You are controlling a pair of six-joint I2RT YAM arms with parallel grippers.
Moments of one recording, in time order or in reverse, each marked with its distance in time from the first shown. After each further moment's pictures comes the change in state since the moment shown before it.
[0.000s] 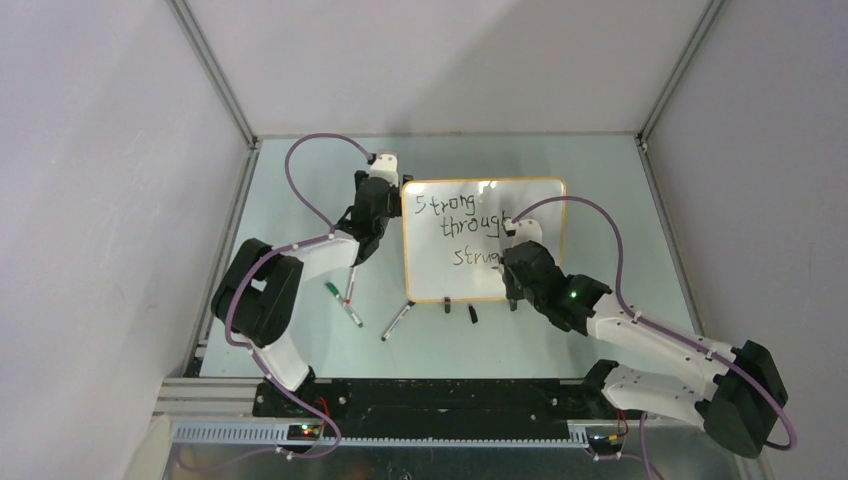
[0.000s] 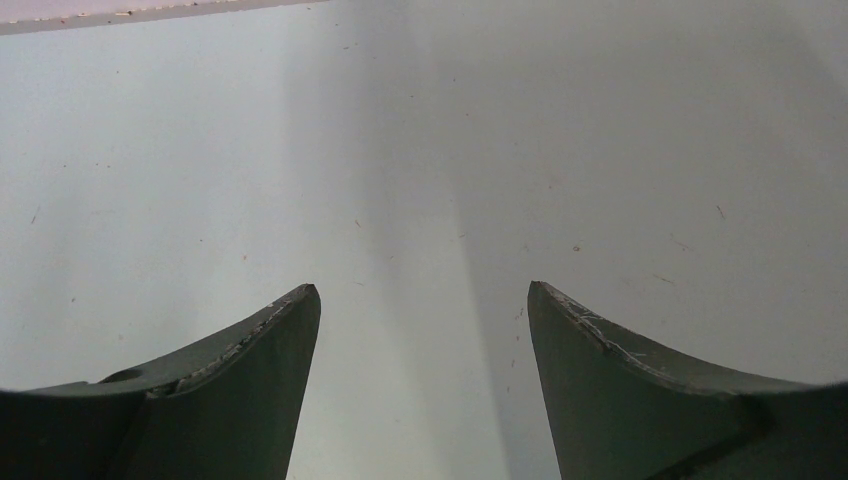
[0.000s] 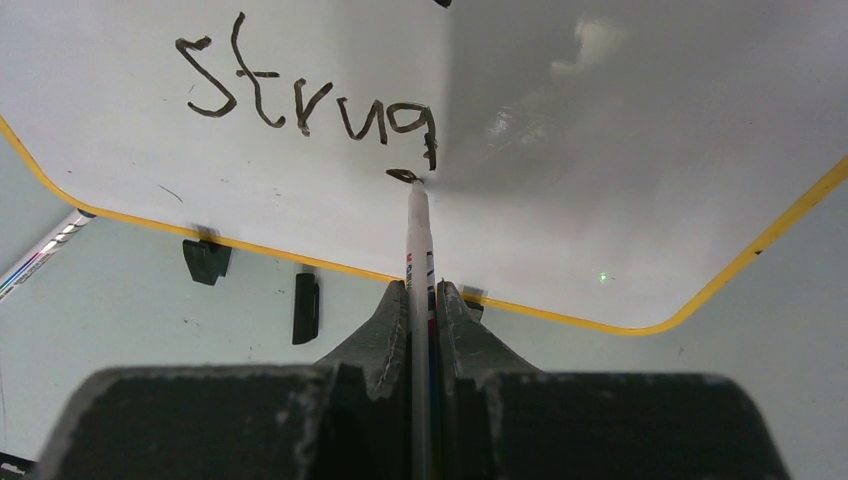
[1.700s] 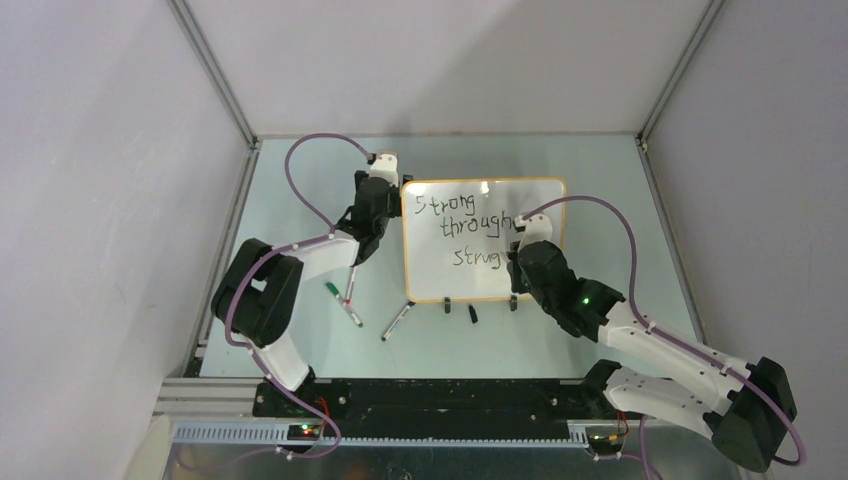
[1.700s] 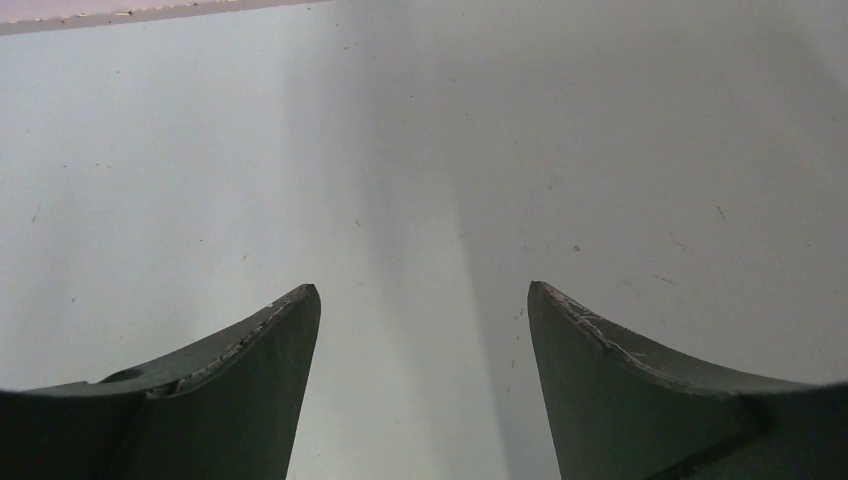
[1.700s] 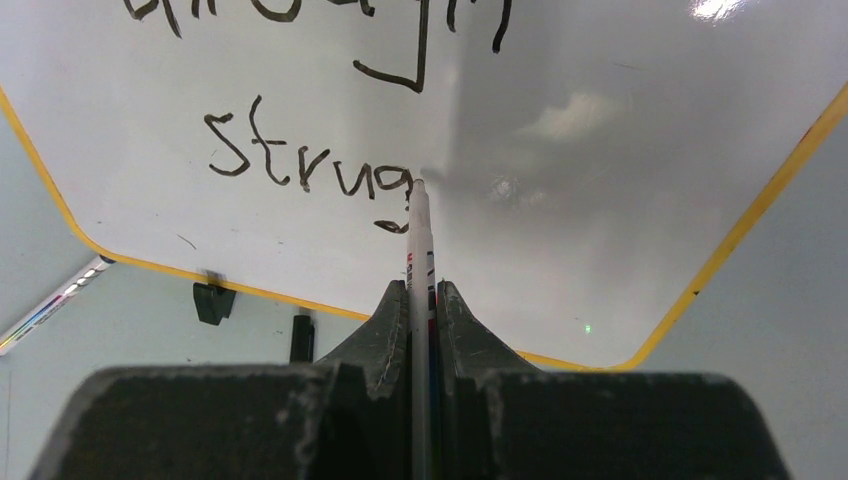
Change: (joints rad) left arm 0.000 0.000 0.000 0.000 0.000 0.000; right arm -0.016 -0.088 -0.027 0.087 0.031 -0.072
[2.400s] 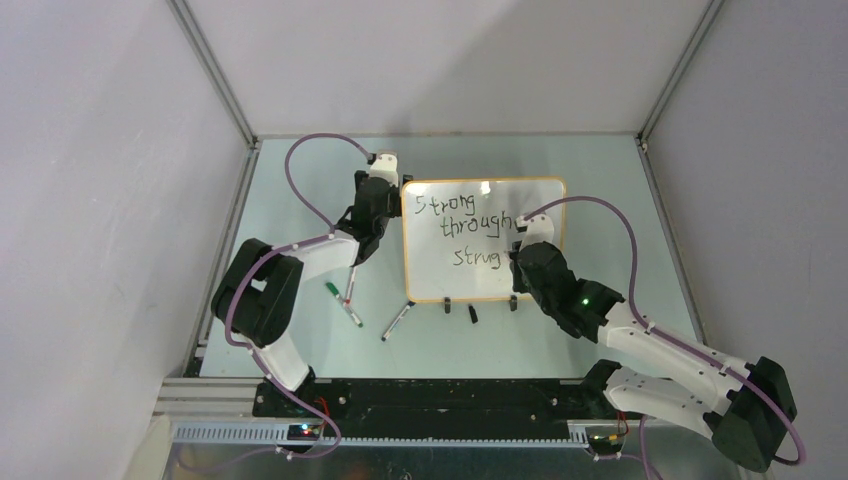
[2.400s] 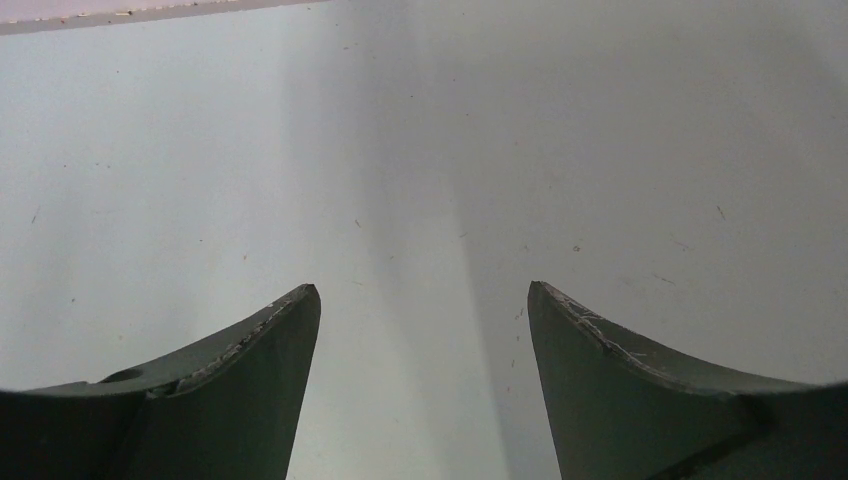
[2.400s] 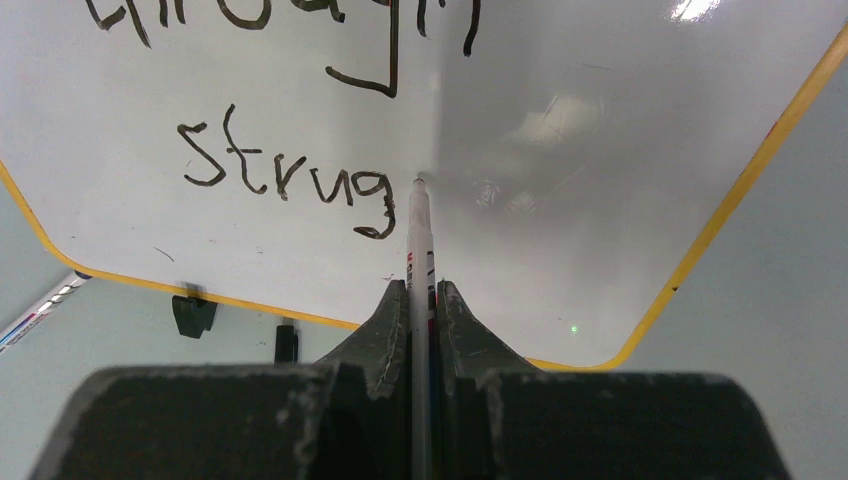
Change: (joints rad) left arm 0.000 0.000 0.000 0.000 0.000 0.000; right arm 0.003 -0.002 -0.012 0.007 0.044 0.000
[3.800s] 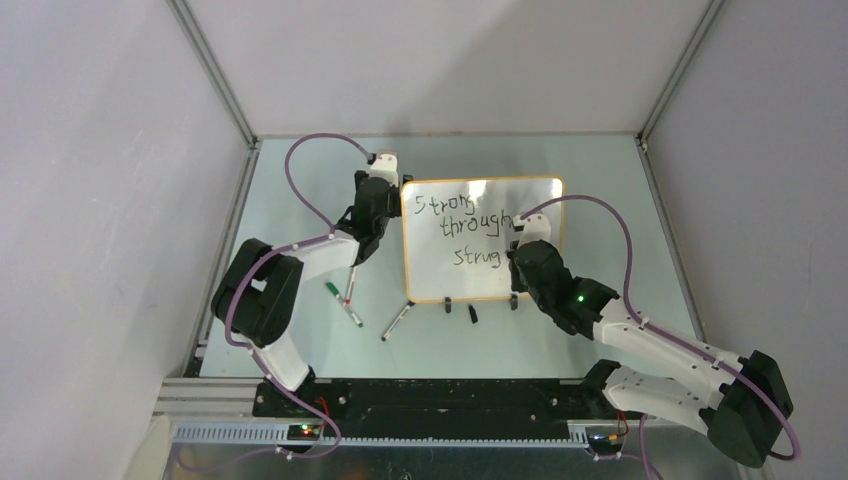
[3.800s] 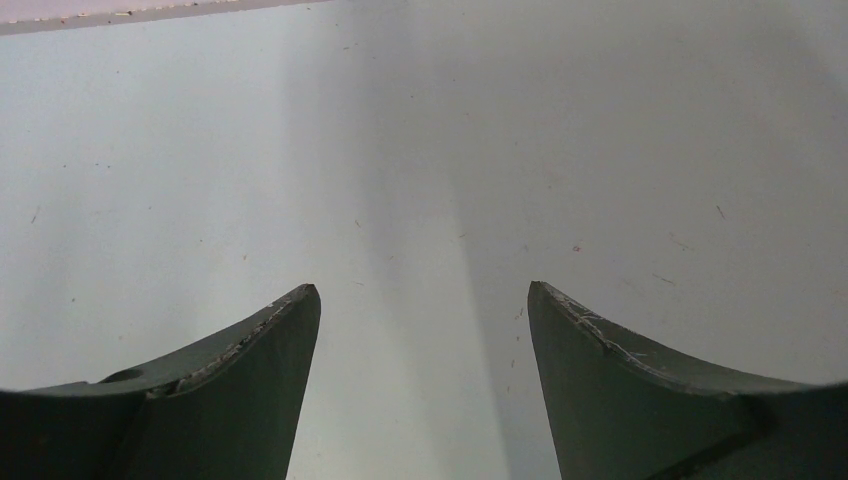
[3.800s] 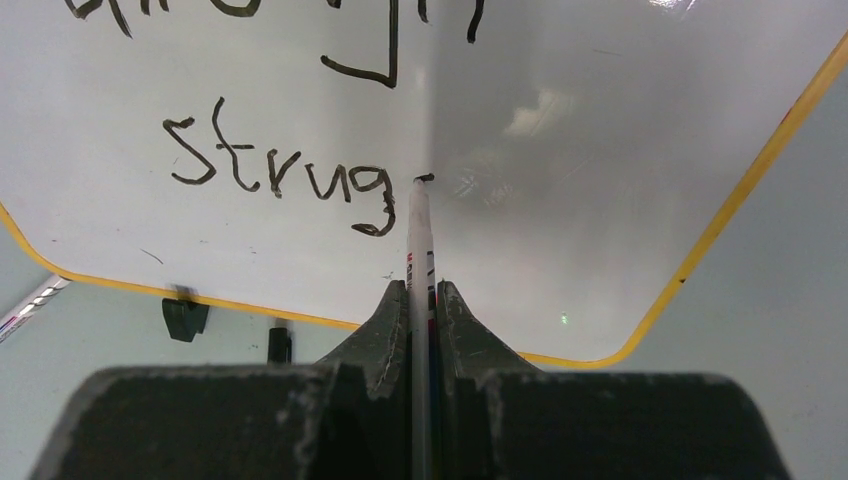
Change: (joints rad) left arm 0.000 0.000 0.000 0.000 0.000 0.000; right arm -0.016 0.038 0.000 0.016 -0.001 -0.006
